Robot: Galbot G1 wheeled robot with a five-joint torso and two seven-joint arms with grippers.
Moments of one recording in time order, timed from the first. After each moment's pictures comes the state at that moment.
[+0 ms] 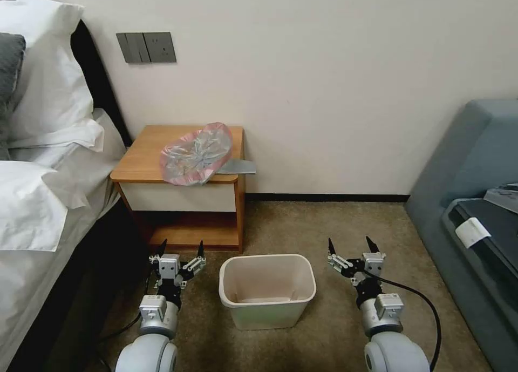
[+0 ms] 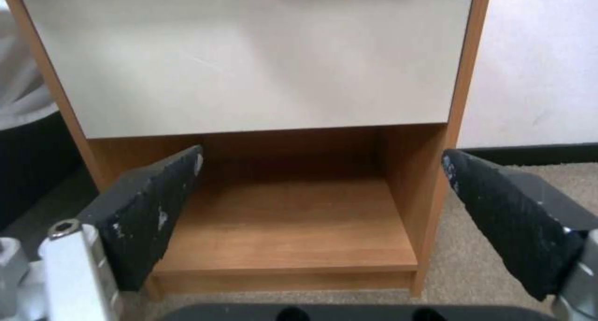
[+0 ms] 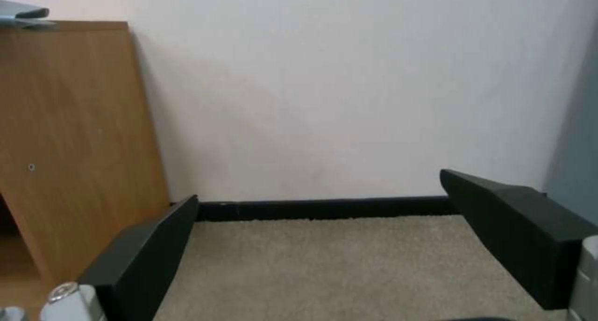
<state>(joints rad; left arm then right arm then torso) 1.55 -1.50 -0.55 -2.00 0.00 0.00 0.00 -1.55 1.50 0.55 2.00 0.00 0.00 0.00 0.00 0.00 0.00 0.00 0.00</state>
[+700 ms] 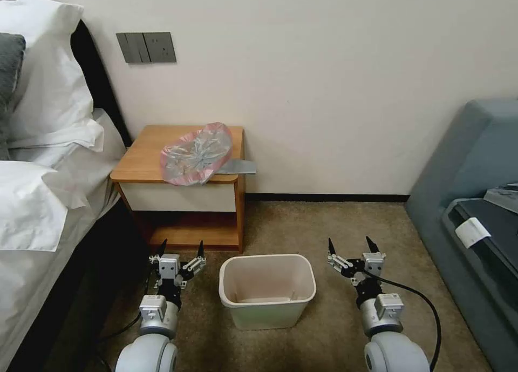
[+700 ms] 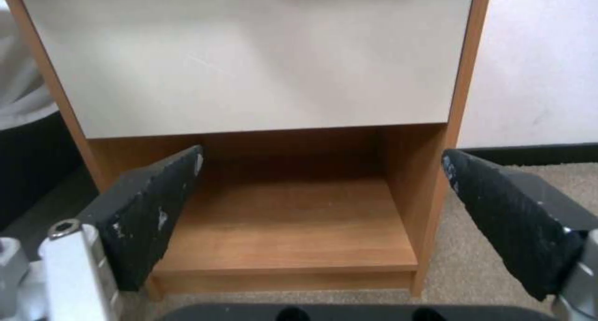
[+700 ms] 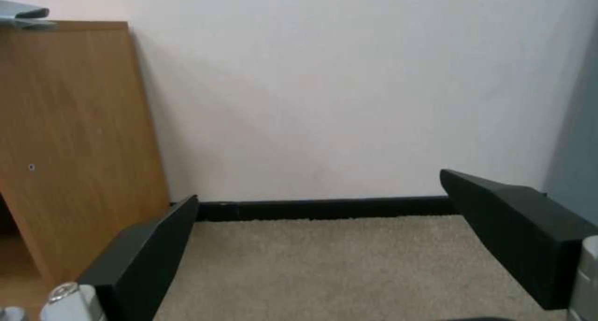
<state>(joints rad) 1.55 -1.50 -0.55 -2.00 0.00 0.00 0.00 -1.55 1.50 0.55 2.00 0.00 0.00 0.00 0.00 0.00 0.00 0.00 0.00</state>
